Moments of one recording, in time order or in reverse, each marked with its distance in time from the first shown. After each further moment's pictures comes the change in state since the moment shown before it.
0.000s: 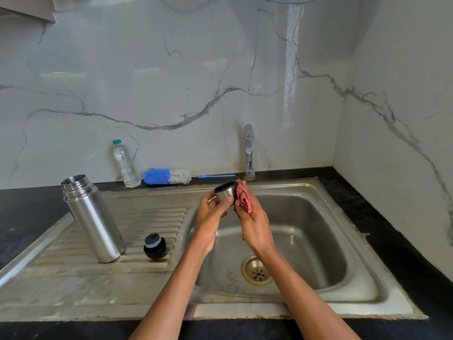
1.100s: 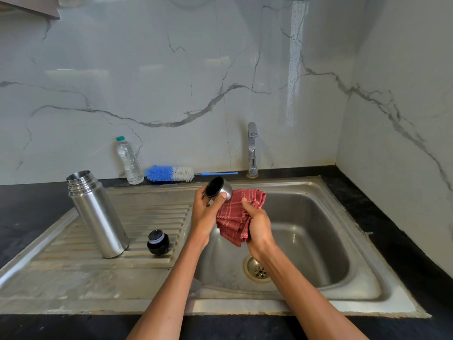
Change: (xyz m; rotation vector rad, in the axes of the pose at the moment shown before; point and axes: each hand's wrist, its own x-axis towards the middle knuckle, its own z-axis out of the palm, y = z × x) left_hand 0.011 -0.005 -0.014 0.006 0.111 0.076; right_hand -0.009 -0.019 0.010 0.725 0.031 0.458
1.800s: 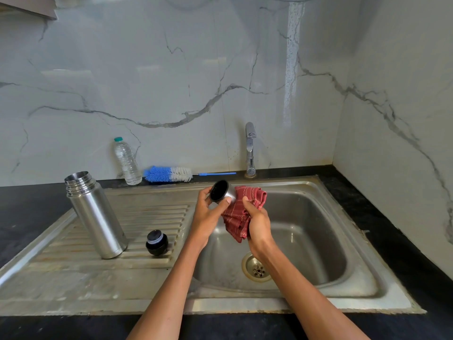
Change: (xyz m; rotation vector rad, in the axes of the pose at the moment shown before) left_hand 0.004 -0.012 -0.006 0.185 -0.078 0.002; right_hand 0.009 0.003 -0.008 -0.089 0.070 -0.085
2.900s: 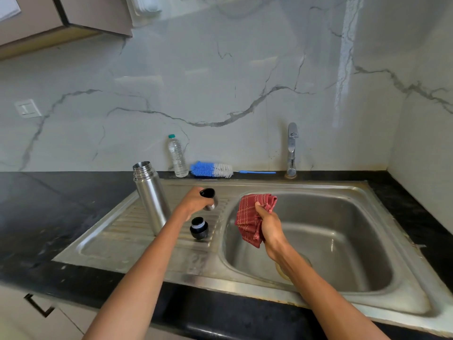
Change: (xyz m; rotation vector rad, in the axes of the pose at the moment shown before) left_hand 0.012 0.064 -0.126 0.710 0.029 -0.317; right_hand -0.010 0.024 0.033 -0.111 -0.153 0.179
